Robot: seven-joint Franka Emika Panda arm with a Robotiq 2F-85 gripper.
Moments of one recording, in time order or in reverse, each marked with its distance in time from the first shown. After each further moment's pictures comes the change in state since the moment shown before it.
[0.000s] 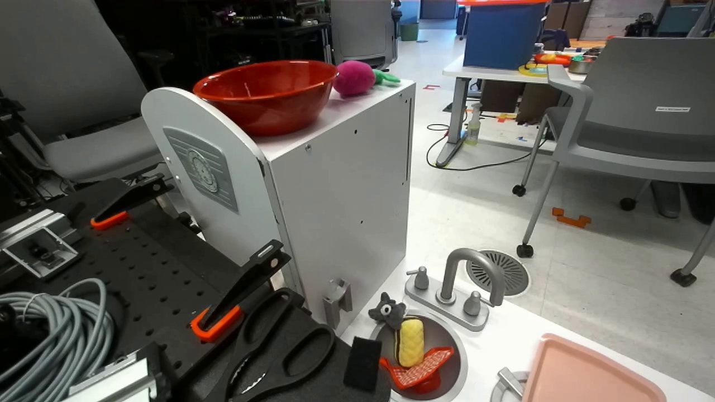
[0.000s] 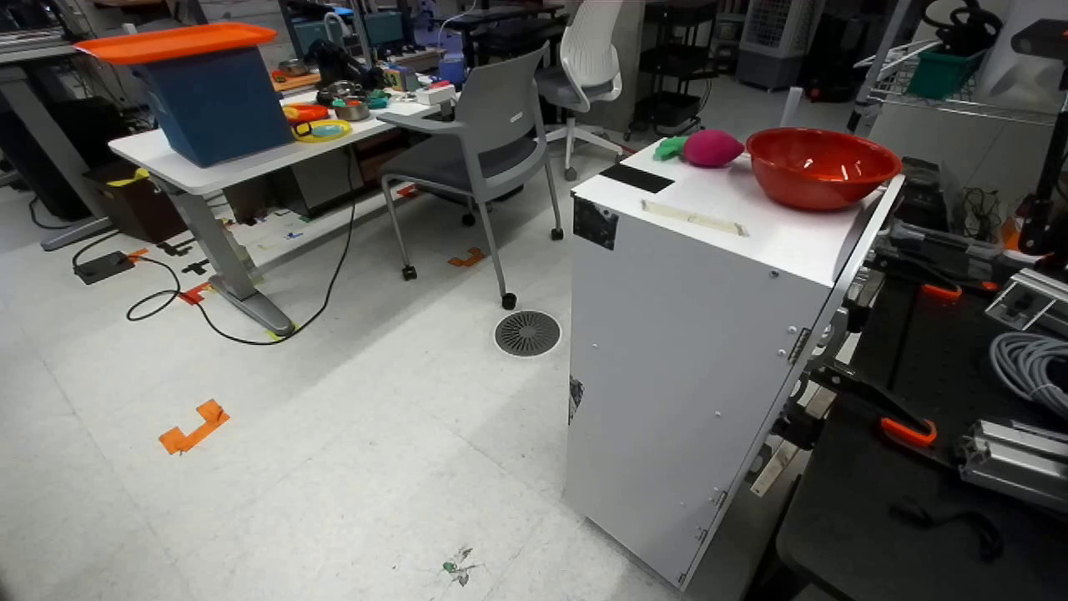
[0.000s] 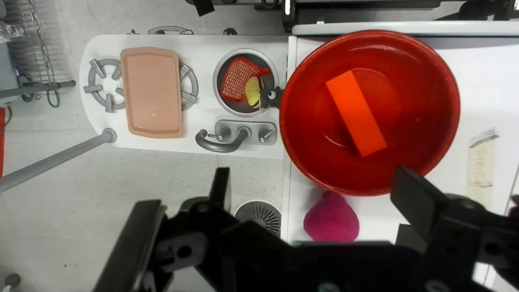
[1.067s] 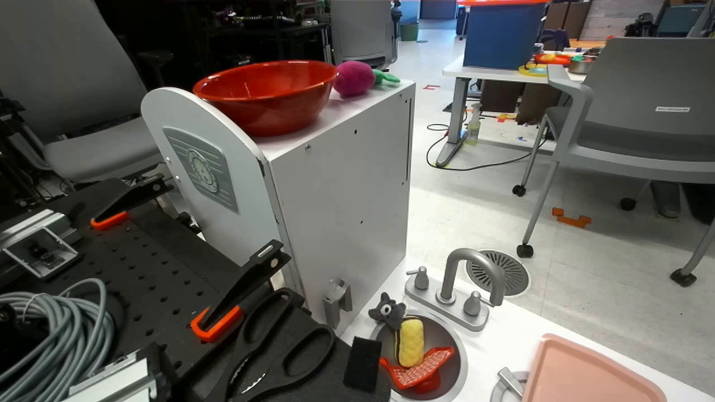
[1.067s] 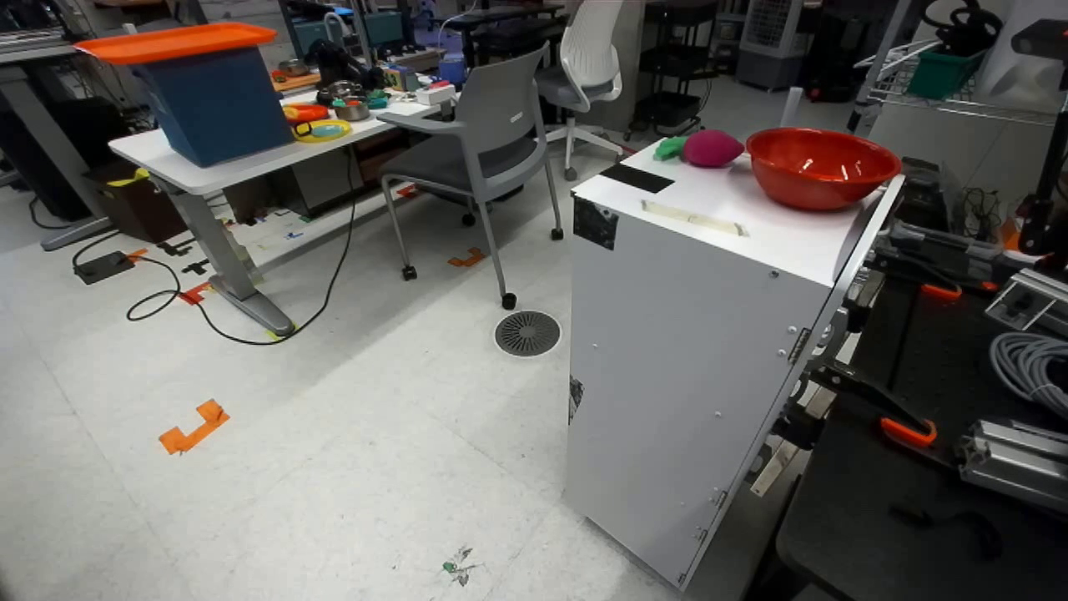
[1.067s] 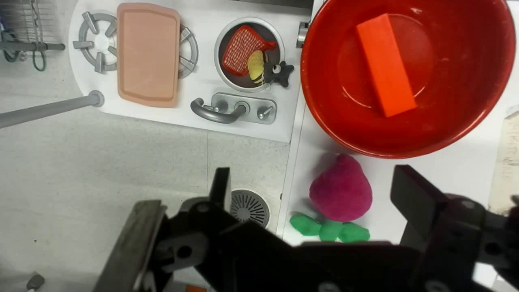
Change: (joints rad) arm 0.000 0.200 -0.016 0.164 0.007 0.042 -0.119
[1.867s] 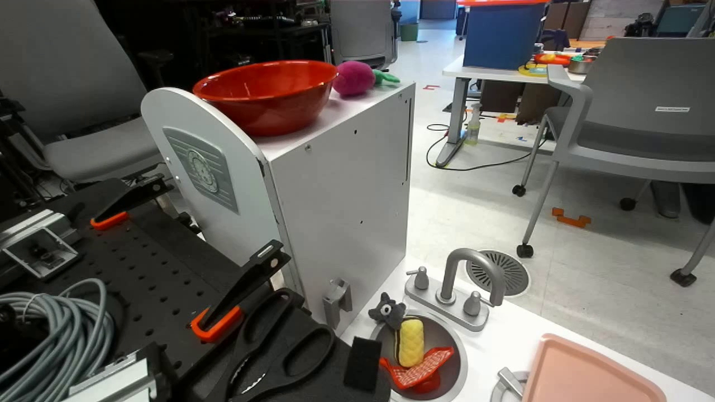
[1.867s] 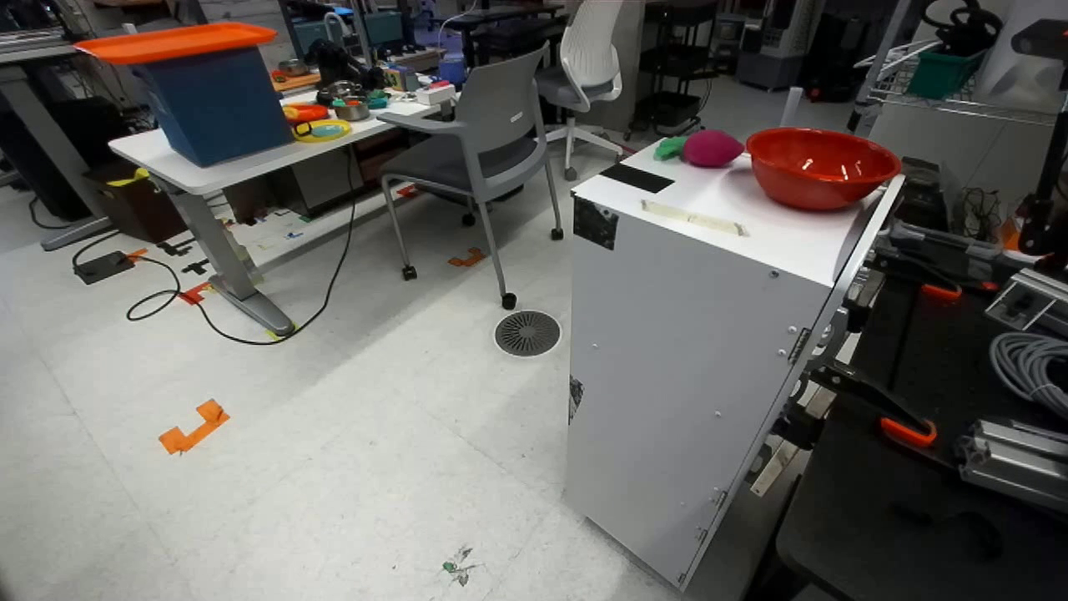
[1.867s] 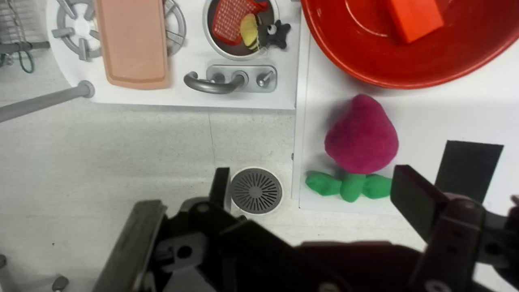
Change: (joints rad) arm -0.006 0.137 -0.007 0.095 0.043 0.102 0.093
